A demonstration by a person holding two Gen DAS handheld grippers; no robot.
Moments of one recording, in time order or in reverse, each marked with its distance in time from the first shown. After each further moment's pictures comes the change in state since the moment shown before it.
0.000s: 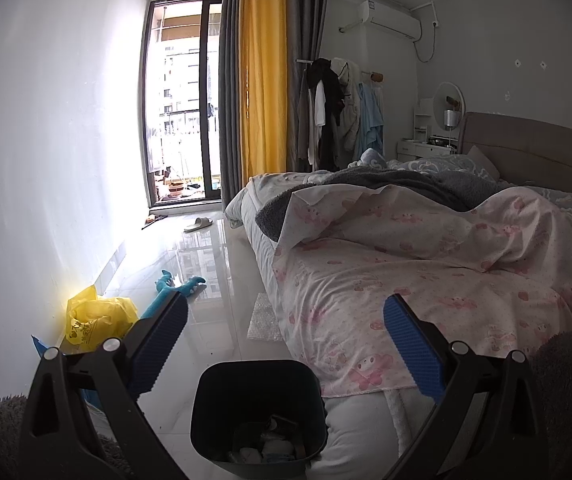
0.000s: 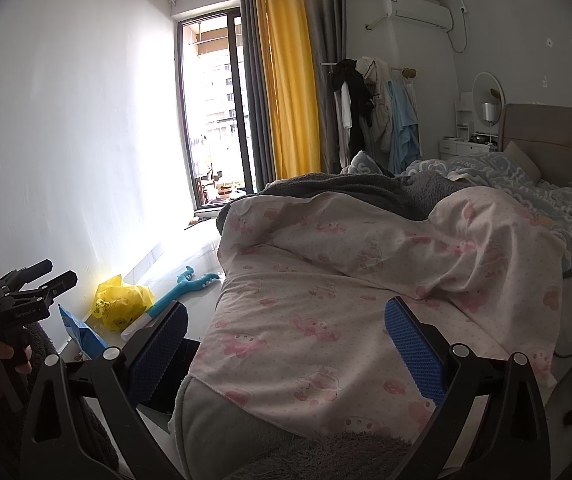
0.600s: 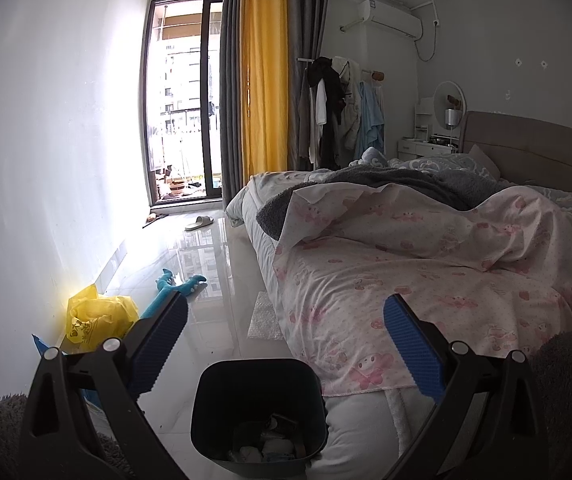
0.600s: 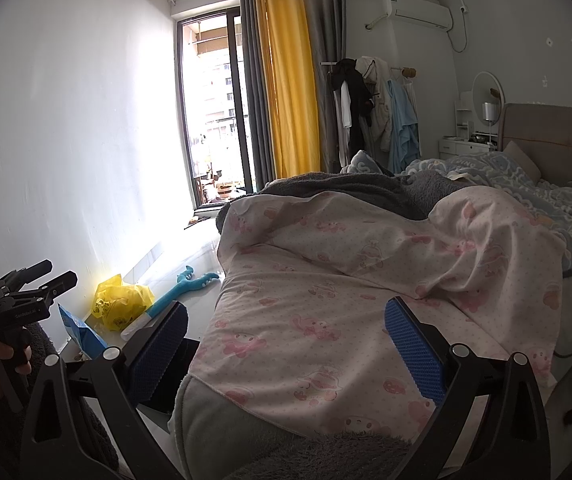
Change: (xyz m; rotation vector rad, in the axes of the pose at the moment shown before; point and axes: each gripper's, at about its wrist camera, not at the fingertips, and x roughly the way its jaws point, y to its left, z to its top) left arm 0.000 -0.003 -0.001 -0.001 0.007 0.002; right arm 0.000 0.000 0.000 0.000 0.001 -0.001
